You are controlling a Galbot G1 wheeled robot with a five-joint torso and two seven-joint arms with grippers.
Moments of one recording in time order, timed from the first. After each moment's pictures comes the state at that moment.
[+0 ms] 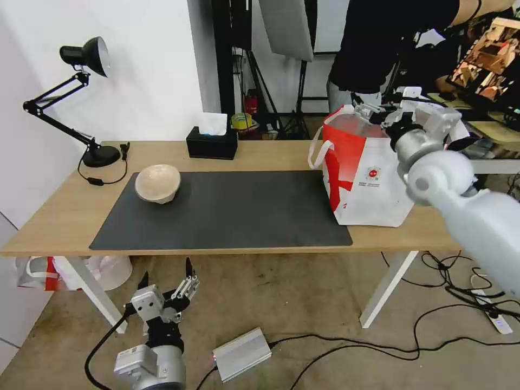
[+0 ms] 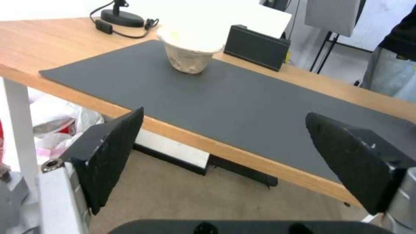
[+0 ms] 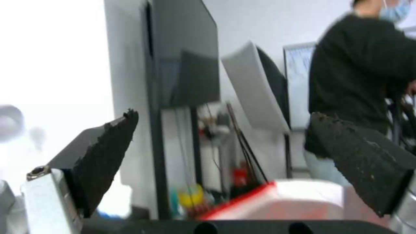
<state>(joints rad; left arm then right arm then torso) 1.83 -1.54 -0.31 -2.37 -0.12 0.04 -0.42 -0.42 0.66 -0.07 1.82 1.04 0.11 0.32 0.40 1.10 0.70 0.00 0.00</state>
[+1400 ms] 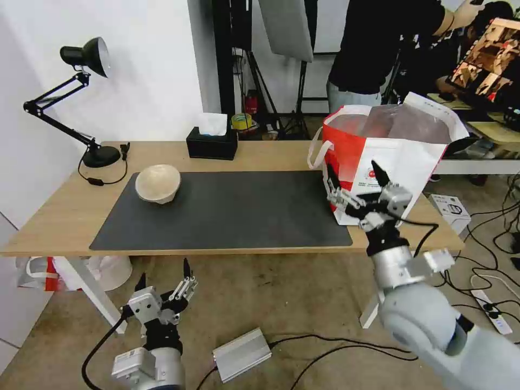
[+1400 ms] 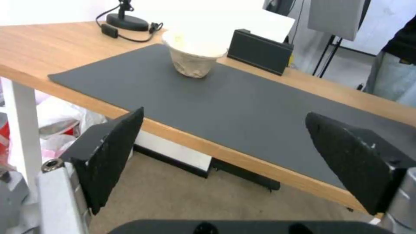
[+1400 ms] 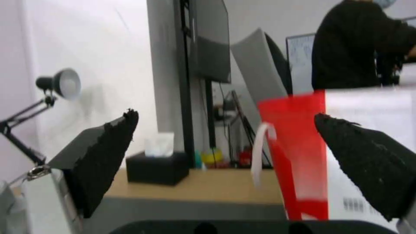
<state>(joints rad) 1.84 -1.56 -0.31 -2.38 -0.10 0.03 -0.42 -1.22 0.73 0.11 2.27 0.56 0.23 0.54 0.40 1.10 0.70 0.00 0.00</state>
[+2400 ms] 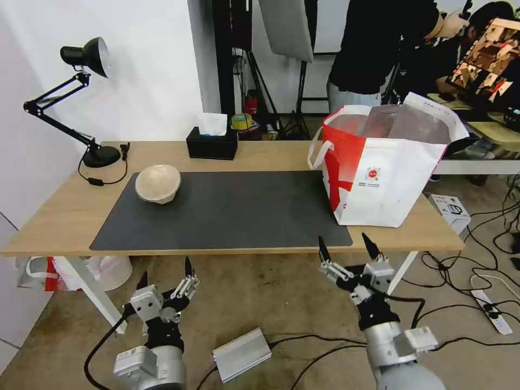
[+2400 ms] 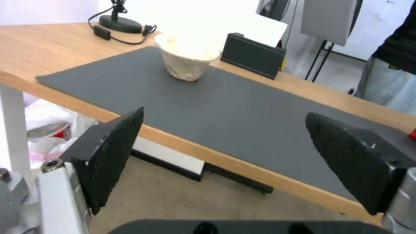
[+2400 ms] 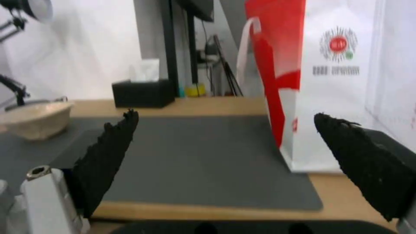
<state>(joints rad) 1.82 -1.55 -0.31 -2.37 -0.12 0.01 -0.41 -1.57 0.81 0.09 2.30 0.34 0.21 0.61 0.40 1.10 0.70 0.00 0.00</state>
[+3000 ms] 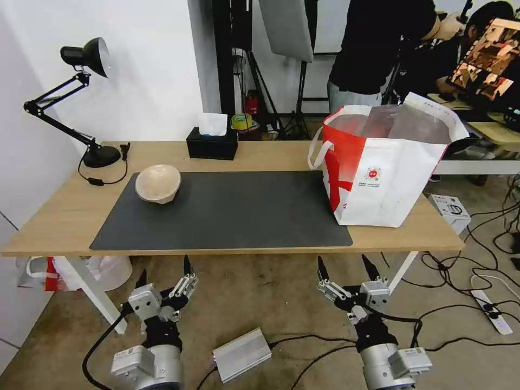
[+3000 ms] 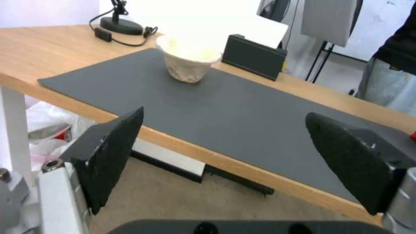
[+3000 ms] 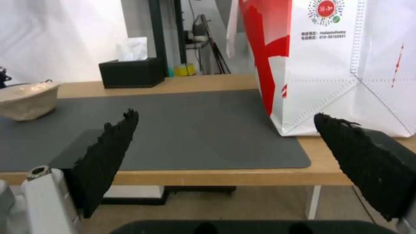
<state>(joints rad) 1.82 -1.55 -0.32 -2.37 -0.13 0.02 -0.41 -1.63 0.85 0.07 2.31 0.30 0.18 0.66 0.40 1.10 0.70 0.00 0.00</state>
